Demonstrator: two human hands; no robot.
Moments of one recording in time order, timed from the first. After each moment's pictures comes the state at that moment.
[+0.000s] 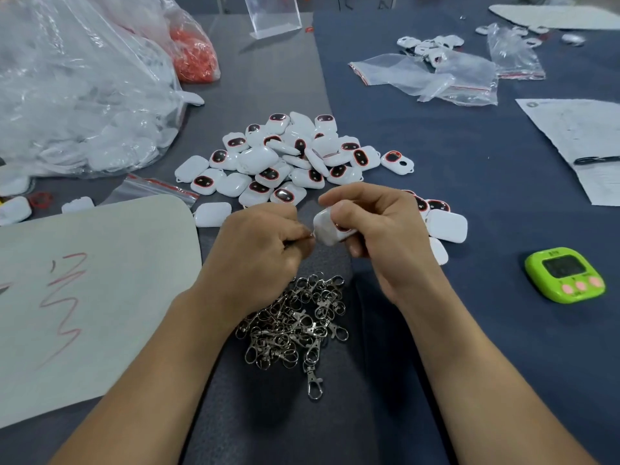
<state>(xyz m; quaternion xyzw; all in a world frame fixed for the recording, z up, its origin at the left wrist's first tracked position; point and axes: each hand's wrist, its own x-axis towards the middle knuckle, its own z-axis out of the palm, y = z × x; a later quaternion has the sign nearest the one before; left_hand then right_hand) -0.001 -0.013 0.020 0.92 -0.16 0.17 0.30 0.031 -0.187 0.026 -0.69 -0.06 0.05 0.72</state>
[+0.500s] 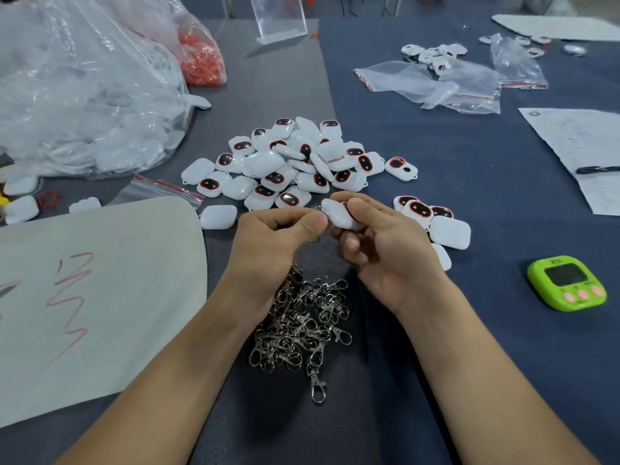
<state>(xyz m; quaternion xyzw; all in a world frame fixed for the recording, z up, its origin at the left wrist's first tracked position) 0.004 -0.034 0.015 0.66 0.05 0.06 0.74 0.036 -0.183 0.020 -0.49 0.05 0.18 0.85</state>
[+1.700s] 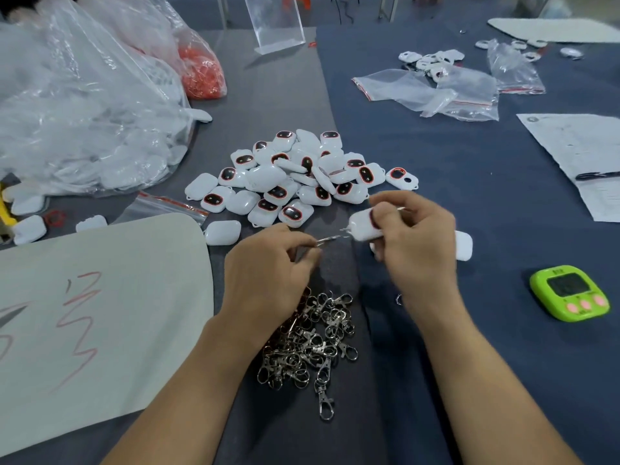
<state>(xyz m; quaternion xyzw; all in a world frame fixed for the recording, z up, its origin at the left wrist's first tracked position) 0.002 -0.022 0.009 0.93 0.00 0.19 0.33 0.042 -0.195 0.025 -0.77 0.06 -0.11 0.62</state>
